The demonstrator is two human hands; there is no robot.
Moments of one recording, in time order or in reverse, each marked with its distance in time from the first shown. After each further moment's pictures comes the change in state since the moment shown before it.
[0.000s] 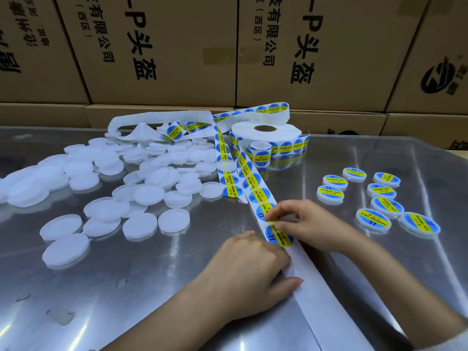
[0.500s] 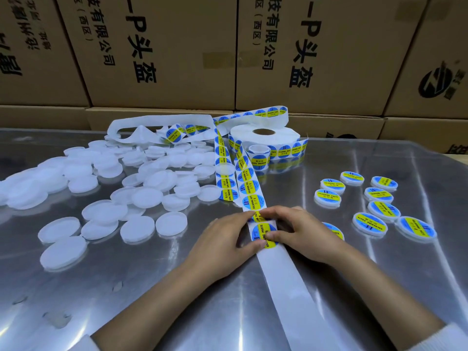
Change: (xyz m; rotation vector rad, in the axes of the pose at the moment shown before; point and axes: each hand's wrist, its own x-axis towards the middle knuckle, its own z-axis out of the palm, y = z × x) left_hand 0.015 -0.046 0.025 -0.453 0.118 -0.353; right_hand 0.000 0.016 0.010 -0.175 0.049 -0.049
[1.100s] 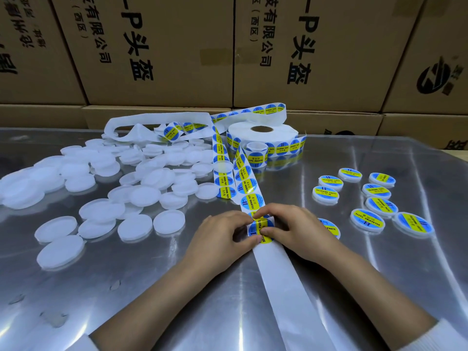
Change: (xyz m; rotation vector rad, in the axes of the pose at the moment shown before) left_hand 0.003 -0.005 0.005 -0.030 0.062 -0.025; right_hand -0.006 -0.015 0.004 -0.089 0.135 -0.079
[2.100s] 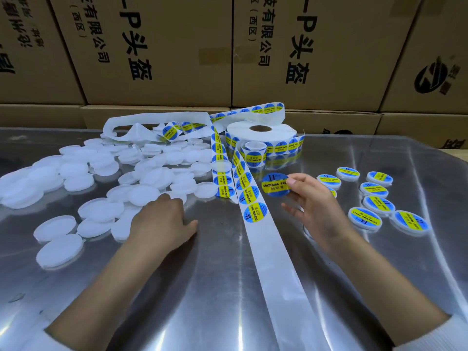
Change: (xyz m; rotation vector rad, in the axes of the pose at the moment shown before) left_hand -0.005 -0.025 -0.067 0.507 -0.053 -0.474; right_hand 0.004 -0.017 -0.025 1.131 0.300 0.324
